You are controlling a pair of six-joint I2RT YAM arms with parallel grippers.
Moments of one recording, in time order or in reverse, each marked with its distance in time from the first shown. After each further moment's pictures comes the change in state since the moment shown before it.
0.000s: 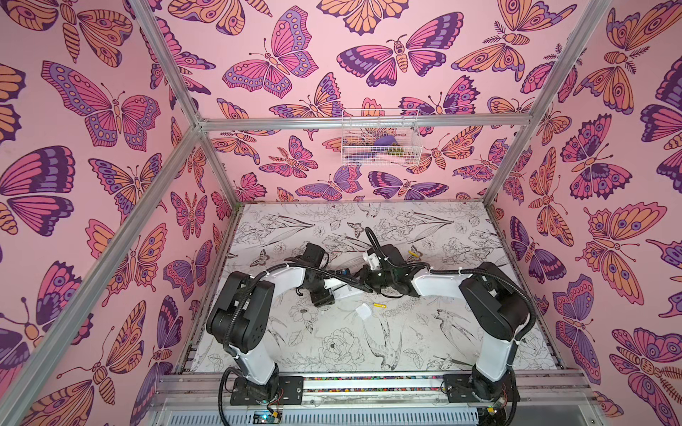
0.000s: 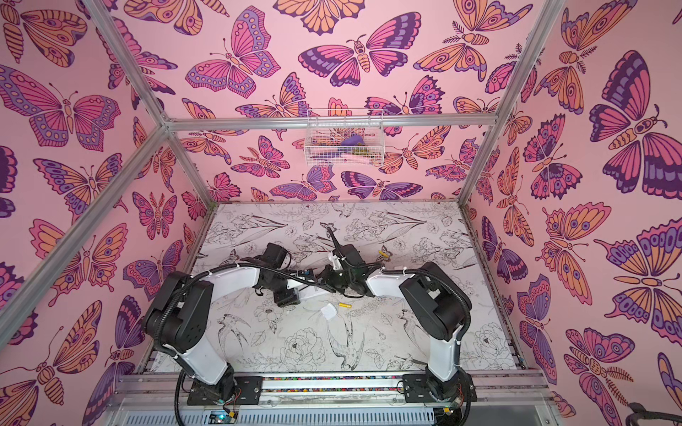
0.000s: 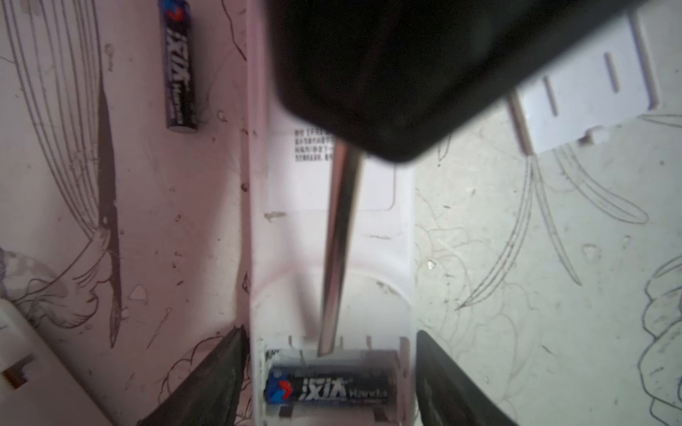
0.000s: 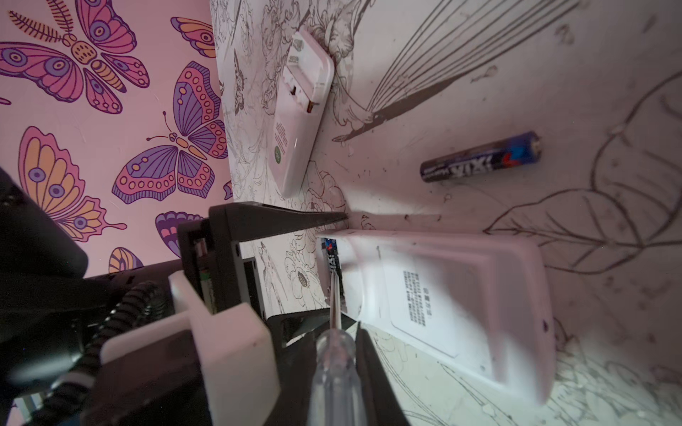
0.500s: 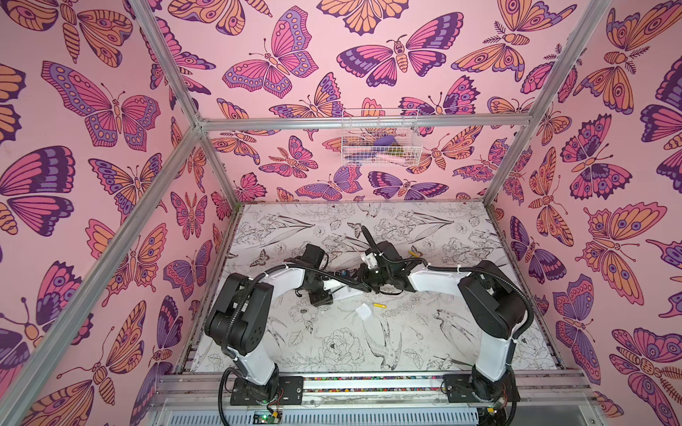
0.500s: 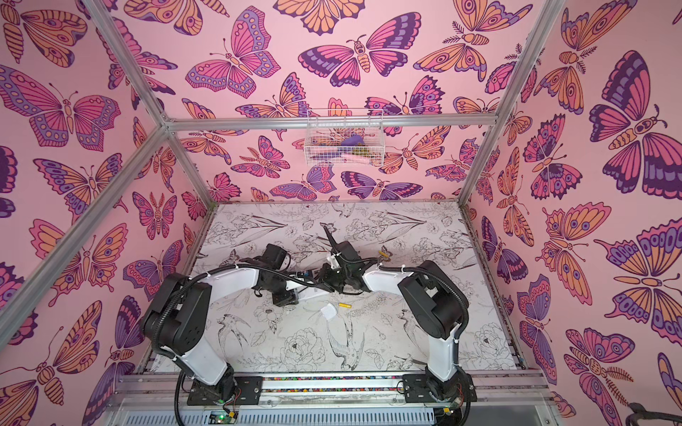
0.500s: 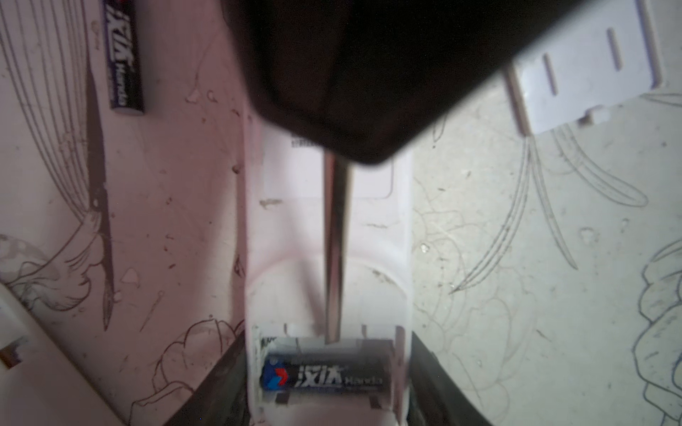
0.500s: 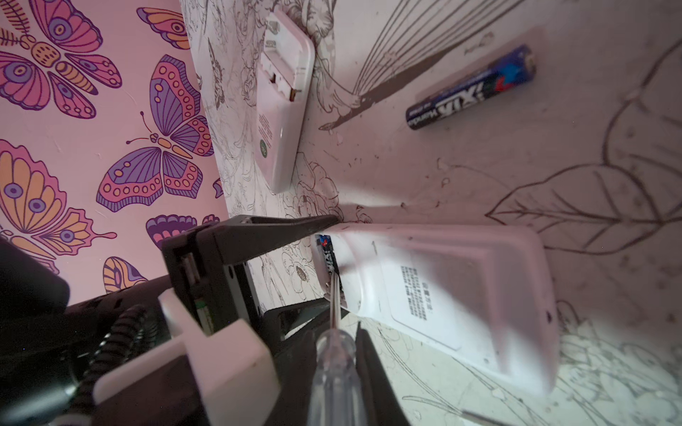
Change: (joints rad) left arm -0.006 -0.014 -0.007 -0.023 -0.029 0.001; right arm 0.010 0.032 0.089 -0.152 -0.009 0.021
